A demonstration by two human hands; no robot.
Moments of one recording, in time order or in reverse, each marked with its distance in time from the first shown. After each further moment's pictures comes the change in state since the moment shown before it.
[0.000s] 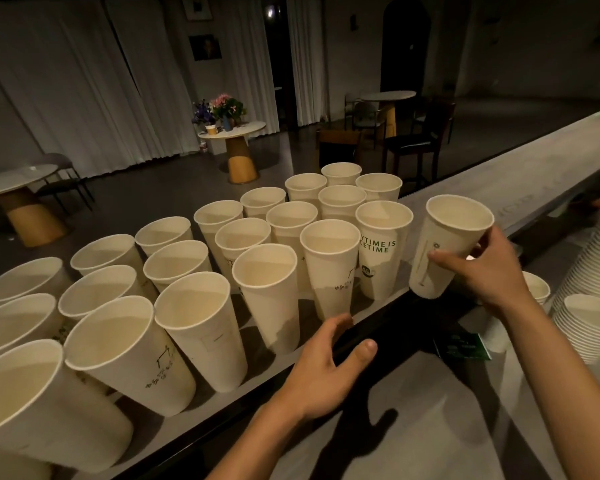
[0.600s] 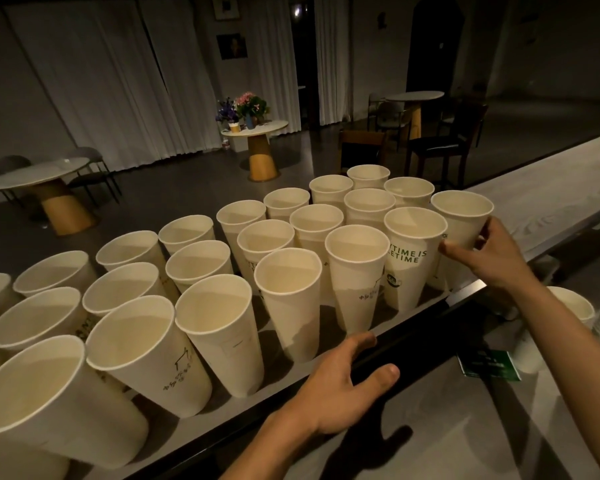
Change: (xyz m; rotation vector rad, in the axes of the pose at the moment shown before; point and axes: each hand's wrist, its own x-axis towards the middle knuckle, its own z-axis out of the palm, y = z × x) left_hand 0.006 -0.010 -0.012 0.051 -0.105 -0.072; right_hand 0.062 0.011 0.027 -0.126 -0.142 0.023
